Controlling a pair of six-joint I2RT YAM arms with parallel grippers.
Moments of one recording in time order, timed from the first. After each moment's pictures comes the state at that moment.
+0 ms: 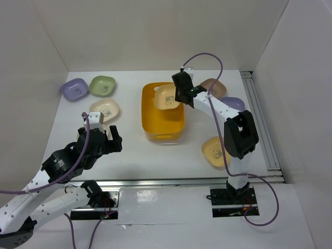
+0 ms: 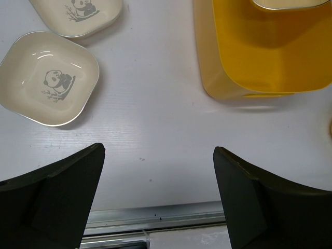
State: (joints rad) left arm -0.78 0.66 0.95 -0.94 -0.58 -0.61; right arm 0.53 1.91 1.59 -0.41 0.41 0.44
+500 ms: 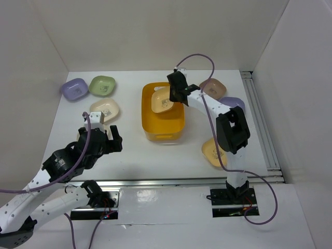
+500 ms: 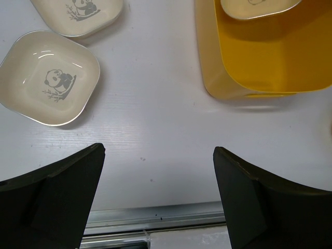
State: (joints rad) left arm -0.78 0.66 0.95 -0.94 -0.58 -0.61; right arm 0.54 2.04 1.69 -0.40 0.31 0.44
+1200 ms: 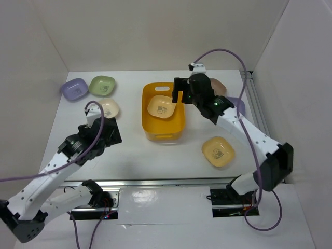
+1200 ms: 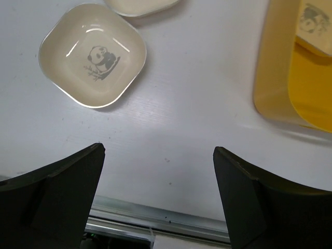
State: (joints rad) left arm -0.65 0.82 0.99 -1.02 -0.63 -0.72; right arm 0.59 1.52 1.41 -0.37 0.27 0.36
